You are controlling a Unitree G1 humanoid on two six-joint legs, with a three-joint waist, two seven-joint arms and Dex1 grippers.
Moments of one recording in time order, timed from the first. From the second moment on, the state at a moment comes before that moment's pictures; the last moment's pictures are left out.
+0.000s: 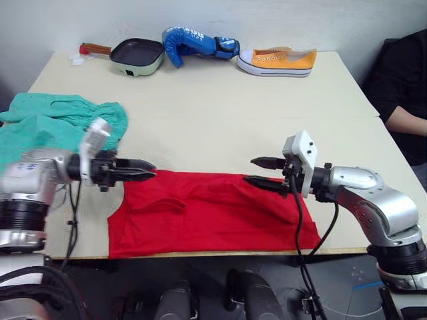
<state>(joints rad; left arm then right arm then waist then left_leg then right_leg) -0.66 0.86 -0.06 0.37 -0.53 0.64 -1.47 -0.46 -0.65 0.08 -0.29 0.53 0.72 0.78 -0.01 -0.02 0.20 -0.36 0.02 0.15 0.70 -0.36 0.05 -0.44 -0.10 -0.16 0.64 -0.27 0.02</state>
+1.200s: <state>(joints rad) -0.58 0.82 -0.23 0.40 -0.30 0.35 -1.50 -0.21 -0.79 0.12 -0.40 0.34 0.73 0.76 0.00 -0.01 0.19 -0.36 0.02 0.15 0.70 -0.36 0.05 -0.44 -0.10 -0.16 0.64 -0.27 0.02</state>
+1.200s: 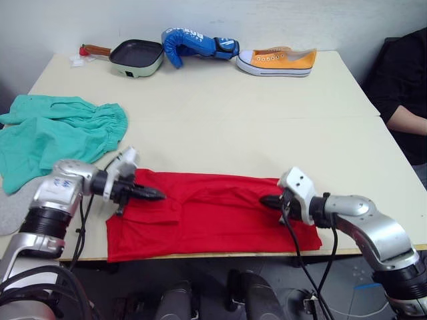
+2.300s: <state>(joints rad) -0.76 0.73 -0.14 0.74 -0.18 0.25 -1.33 -0.27 -0.81 0.13 -0.28 0.29 0.67 0.73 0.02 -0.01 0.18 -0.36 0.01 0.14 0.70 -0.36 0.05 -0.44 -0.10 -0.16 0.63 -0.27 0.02</state>
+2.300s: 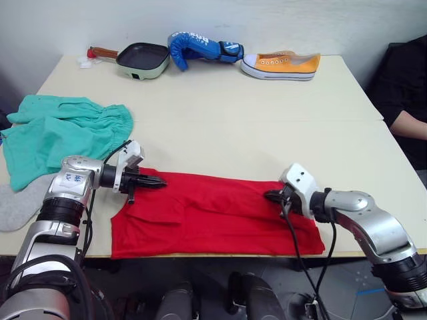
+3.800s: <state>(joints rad) -0.74 0.66 -0.06 0.21 -0.40 0.35 -1.41 -0.77 -0.73 0.32 0.33 0.11 0.49 1.14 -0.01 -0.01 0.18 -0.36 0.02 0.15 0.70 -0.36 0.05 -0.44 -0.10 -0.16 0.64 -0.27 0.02</state>
